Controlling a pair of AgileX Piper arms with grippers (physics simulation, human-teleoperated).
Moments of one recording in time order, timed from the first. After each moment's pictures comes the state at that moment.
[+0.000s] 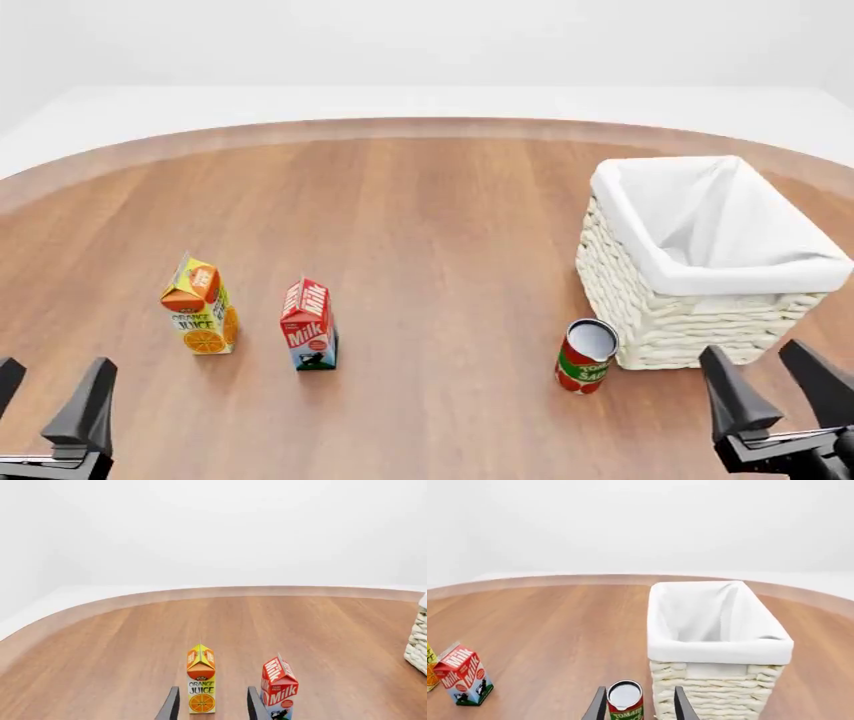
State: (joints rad) left arm 0.00 0.01 0.00 0.00 0.00; right arm 0.12 0.22 -0.02 -0.14 0.05
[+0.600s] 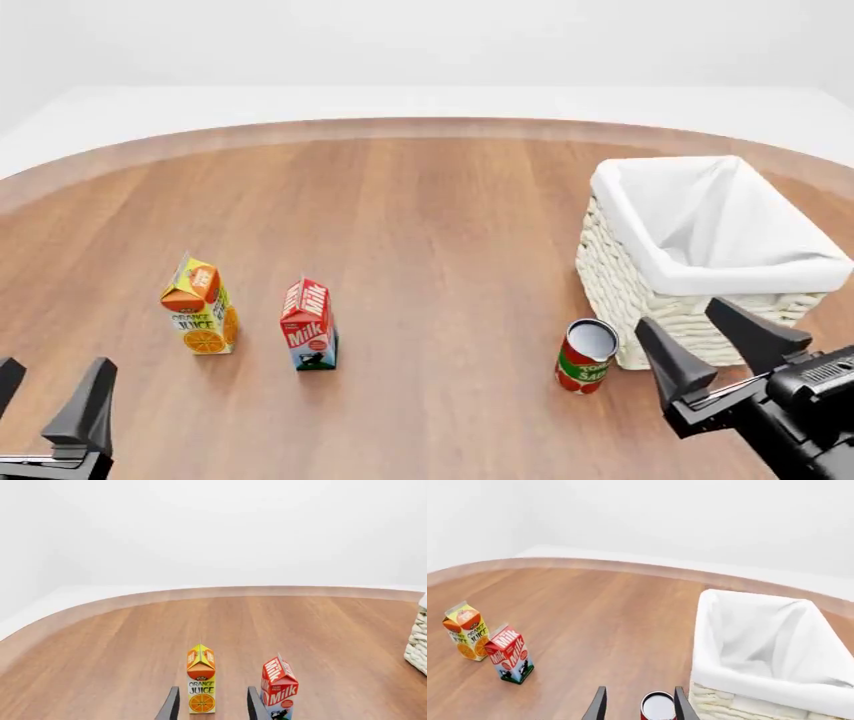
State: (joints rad) left arm 0.00 0.01 0.00 0.00 0.00; right arm 0.32 0.55 -0.13 -0.30 0.01
